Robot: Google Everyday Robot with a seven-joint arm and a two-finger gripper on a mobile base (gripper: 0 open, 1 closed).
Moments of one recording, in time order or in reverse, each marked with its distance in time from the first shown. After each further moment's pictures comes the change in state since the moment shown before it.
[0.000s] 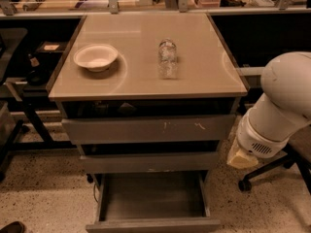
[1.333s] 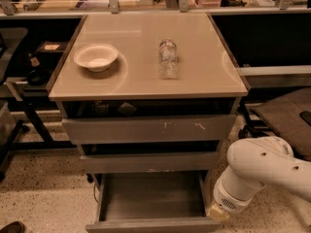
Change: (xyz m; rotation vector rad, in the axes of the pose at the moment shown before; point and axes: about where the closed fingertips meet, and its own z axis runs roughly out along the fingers) arm 0.024 0.074 0.179 -0.191 0.026 0.191
